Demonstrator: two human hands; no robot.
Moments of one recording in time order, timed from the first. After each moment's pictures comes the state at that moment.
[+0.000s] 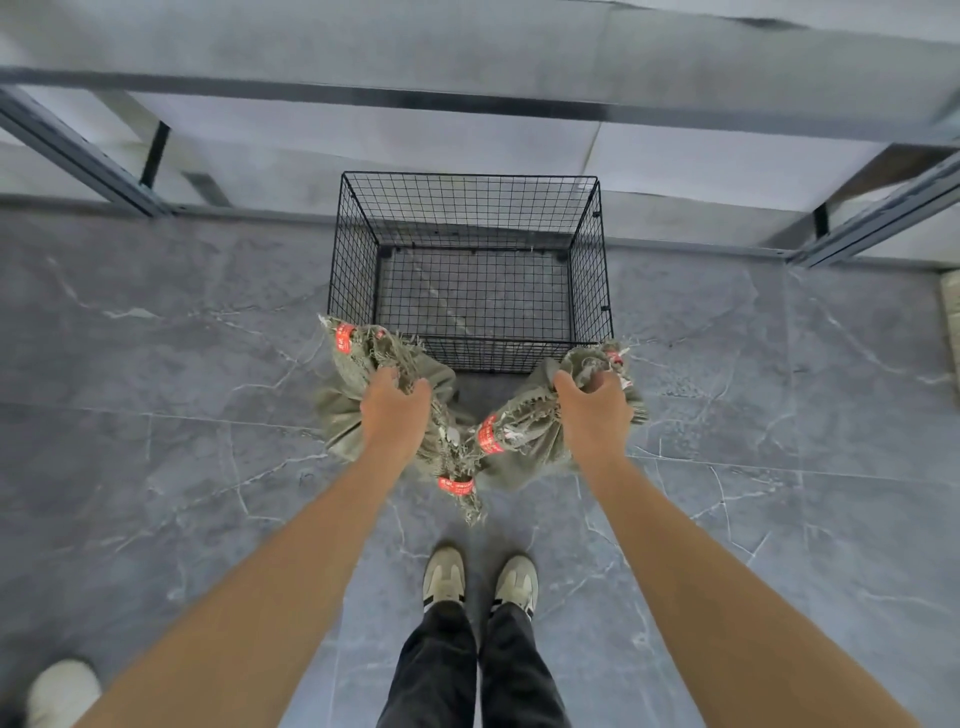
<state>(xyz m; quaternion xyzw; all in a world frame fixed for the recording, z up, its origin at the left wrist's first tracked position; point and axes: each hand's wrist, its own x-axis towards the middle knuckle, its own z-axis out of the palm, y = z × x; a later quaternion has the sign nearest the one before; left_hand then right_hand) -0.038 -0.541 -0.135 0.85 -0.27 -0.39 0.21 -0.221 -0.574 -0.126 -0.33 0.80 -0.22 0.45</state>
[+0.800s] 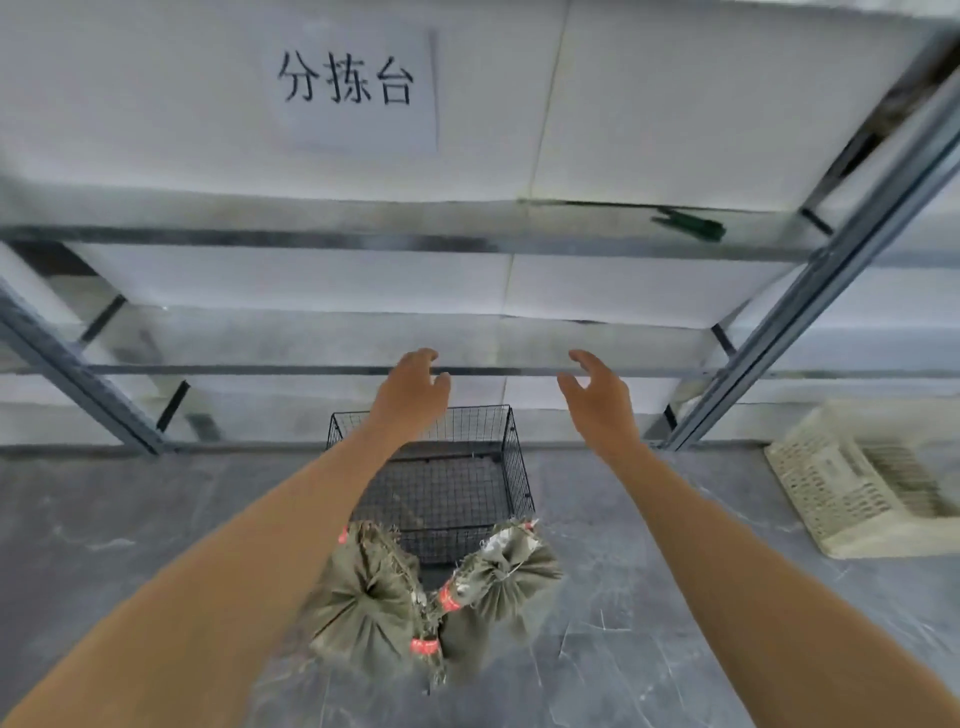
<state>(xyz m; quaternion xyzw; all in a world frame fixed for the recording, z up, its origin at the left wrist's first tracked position) -0.066 -0.625 0.196 0.69 -0.62 -0.29 0.23 -0.276 -0.621 0.204 -0.59 0.69 -0.30 0.30</state>
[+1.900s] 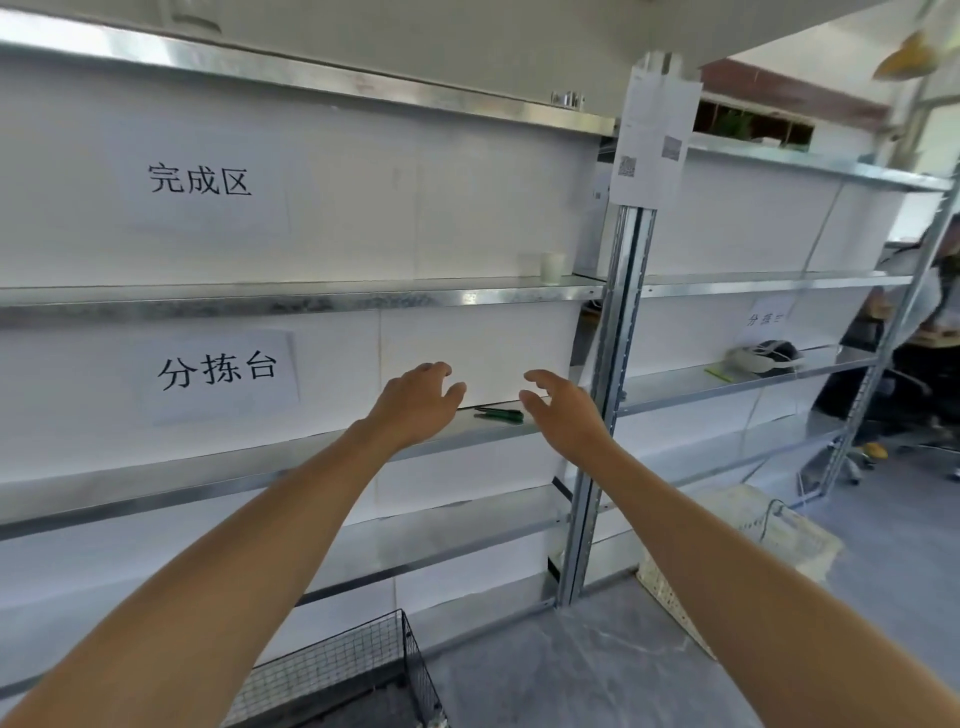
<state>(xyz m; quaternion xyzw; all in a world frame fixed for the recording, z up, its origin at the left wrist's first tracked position) -0.194 -0.588 0.469 0.49 -0.83 -0.09 0.24 -0.378 -0.530 0.456 -0.62 0.68 -0.39 0.08</state>
